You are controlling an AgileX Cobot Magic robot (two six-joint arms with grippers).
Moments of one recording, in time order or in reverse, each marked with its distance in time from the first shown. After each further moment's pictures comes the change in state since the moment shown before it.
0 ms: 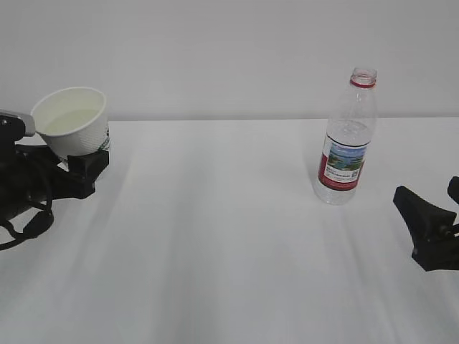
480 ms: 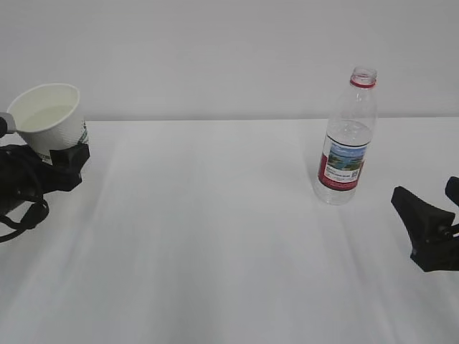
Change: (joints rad) left arm 0.028 0.042 0.000 -0.114 -0.067 0.000; right arm 0.000 0.000 0.000 -0.012 -0.002 0.012
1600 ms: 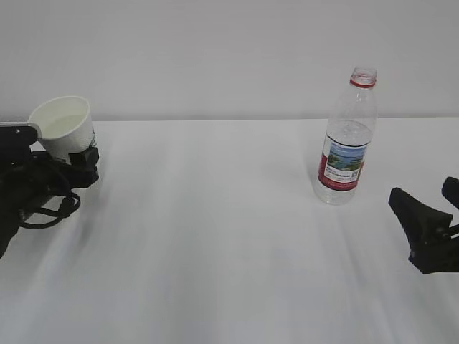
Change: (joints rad) left arm 0.028 0.280 -0.197 -0.086 -0.076 0.001; right arm 0.000 0.000 0.000 -0.020 0.000 0.000
